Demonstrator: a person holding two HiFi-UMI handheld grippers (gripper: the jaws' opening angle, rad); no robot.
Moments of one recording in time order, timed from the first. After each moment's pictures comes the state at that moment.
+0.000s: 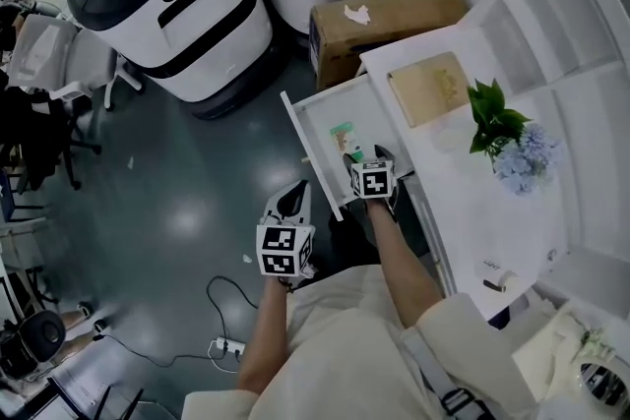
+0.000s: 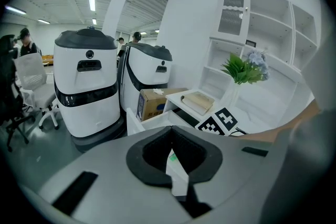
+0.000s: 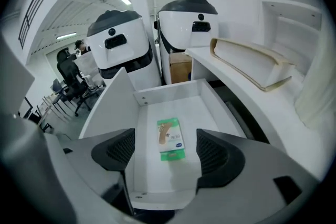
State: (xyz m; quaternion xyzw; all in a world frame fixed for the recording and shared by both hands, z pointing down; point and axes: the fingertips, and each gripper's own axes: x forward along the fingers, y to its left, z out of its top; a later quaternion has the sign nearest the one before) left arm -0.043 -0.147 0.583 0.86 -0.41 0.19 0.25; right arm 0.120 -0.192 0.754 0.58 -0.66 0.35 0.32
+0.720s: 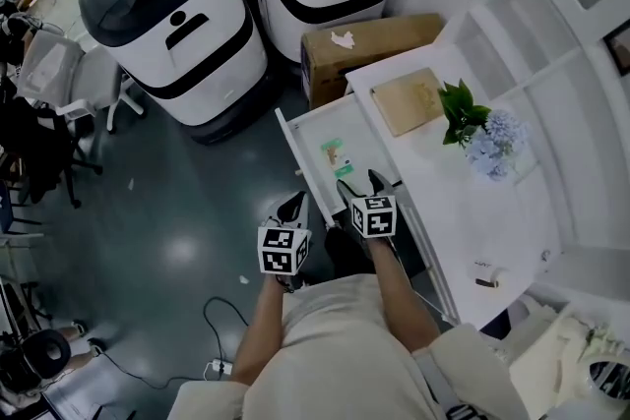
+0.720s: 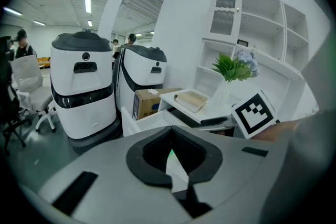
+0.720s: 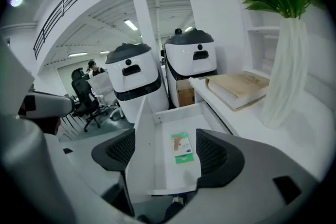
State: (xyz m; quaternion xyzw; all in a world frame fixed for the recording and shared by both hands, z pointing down) left arm -0.031 -0.117 0.582 0.87 -0.39 0.19 0.24; right arm 0.104 -0.135 0.650 0.59 -0.72 0.30 0.22
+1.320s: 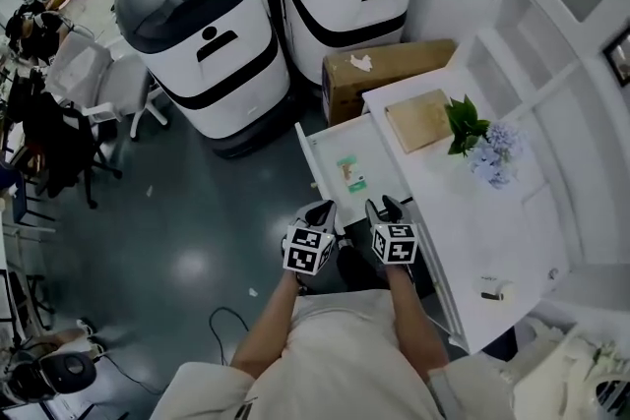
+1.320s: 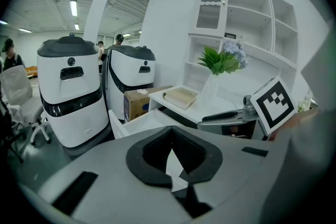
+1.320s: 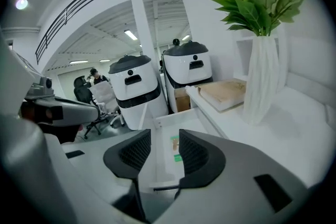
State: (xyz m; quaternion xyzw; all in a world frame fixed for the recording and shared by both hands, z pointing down) left arm 0.002 -0.097 0.578 0.89 -0.35 0.21 0.20; right arm 0.117 -0.090 0.615 0.61 -0.72 0.28 0.18
